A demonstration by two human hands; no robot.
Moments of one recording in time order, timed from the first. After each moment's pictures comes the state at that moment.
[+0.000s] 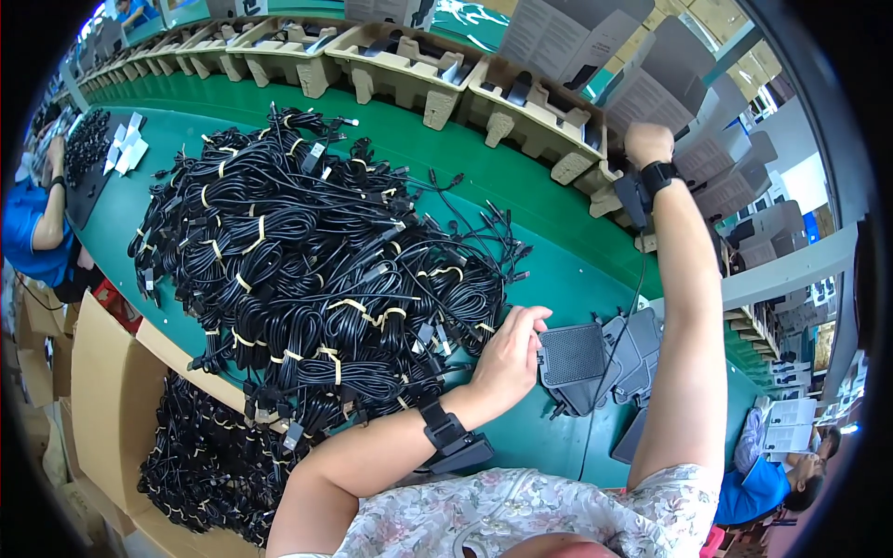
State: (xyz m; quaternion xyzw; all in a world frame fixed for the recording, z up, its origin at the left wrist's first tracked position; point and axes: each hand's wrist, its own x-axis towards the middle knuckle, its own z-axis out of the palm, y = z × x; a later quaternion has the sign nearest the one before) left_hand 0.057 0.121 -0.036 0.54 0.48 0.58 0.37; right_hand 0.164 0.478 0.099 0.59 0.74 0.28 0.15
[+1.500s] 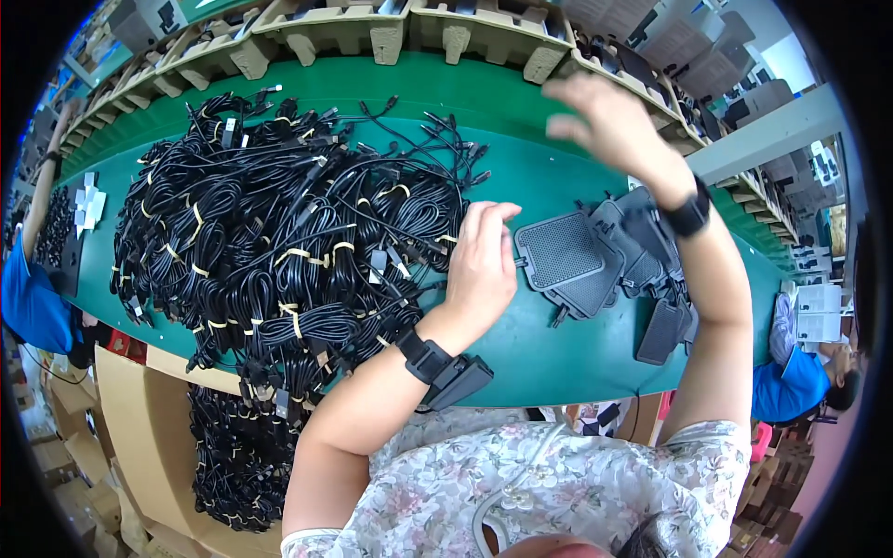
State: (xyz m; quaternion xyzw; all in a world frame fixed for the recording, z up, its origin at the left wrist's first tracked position) left_hand 0.052 0.123 -0.032 0.62 0.51 0.53 0.29; right_hand 0.209 0.295 0.079 0.37 0.92 0.10 -0.04
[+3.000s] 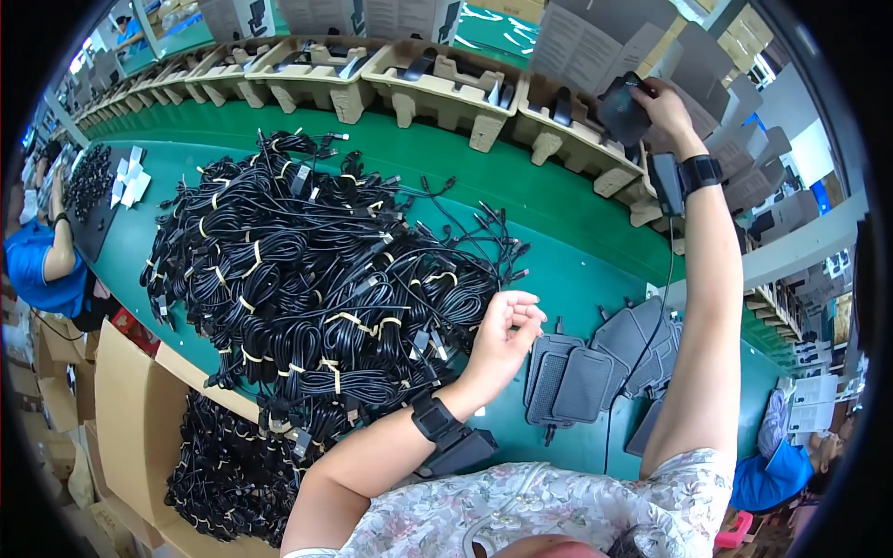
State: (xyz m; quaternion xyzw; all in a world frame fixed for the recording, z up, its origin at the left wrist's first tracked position) left_hand 0.046 0.133 -0.033 0.34 0.38 0.62 0.59; right_hand 0.213 0.506 0.125 0.56 0.79 0.00 -0.24
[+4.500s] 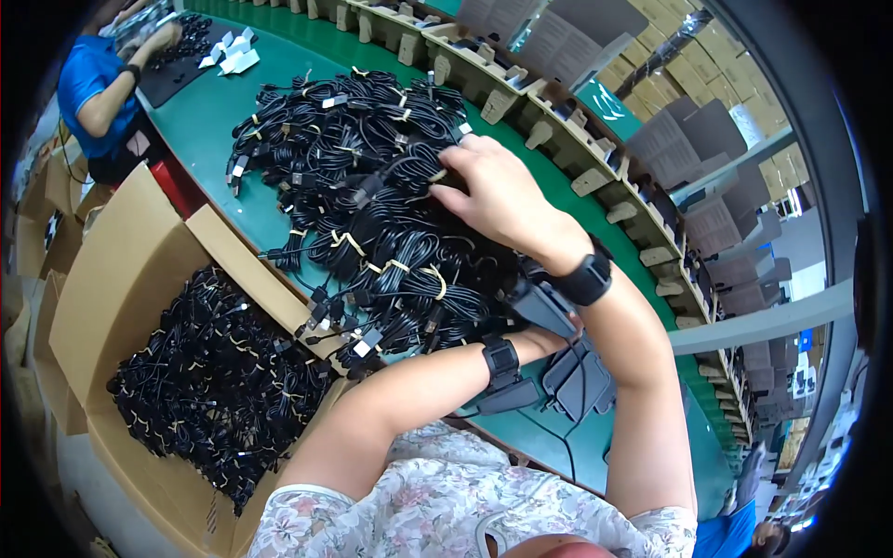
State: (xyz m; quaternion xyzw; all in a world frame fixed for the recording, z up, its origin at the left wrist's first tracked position) left_hand 0.072 0.148 -0.105 0.57 0.33 0.68 0.32; right_hand -0.057 0.170 0.109 0.09 0.98 -0.03 -0.16
